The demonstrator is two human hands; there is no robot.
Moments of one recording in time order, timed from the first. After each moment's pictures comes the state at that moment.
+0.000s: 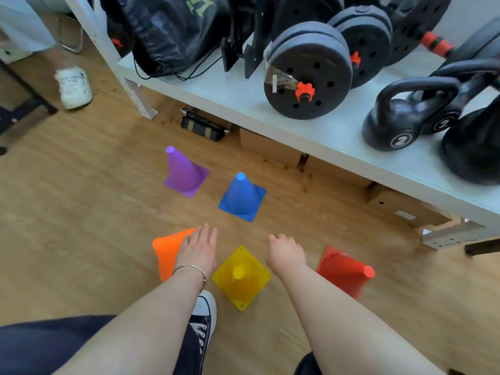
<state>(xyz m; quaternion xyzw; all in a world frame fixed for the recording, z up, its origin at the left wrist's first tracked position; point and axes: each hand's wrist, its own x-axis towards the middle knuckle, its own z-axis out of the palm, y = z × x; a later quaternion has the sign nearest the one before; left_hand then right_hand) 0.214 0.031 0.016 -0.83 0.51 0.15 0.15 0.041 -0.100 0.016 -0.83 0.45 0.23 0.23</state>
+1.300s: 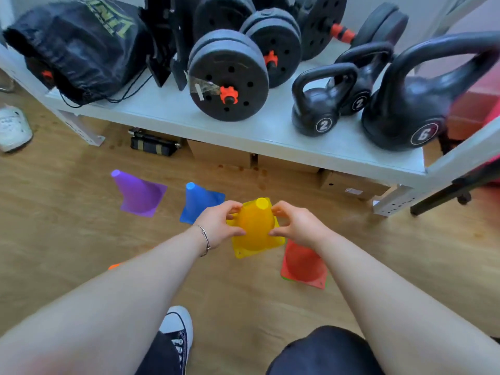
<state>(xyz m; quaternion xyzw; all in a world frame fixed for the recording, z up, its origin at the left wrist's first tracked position) 0.144 -0.101 0.081 -0.74 0.51 0.40 -0.17 -0.080 -0.186 0.091 -0.77 0.47 0.02 0.43</state>
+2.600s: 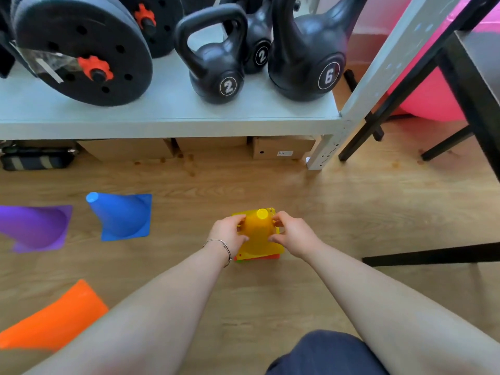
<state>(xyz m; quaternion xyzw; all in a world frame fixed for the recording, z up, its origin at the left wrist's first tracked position) -0.012 -0.133 -0.026 -0.69 0.59 0.42 -0.08 -0.207 -0.141 0.001 -0.65 0.64 0.00 0.41</state>
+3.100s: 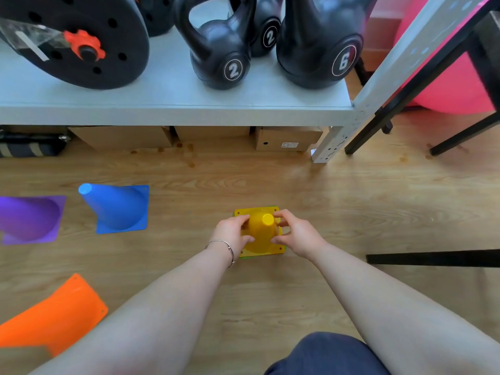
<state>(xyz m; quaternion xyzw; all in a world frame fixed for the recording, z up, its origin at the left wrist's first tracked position) -0.012 -0.129 -0.051 -0.68 0.60 0.43 -0.04 -0.210 -0.138 -0.016 -0.62 0.65 0.01 0.45</state>
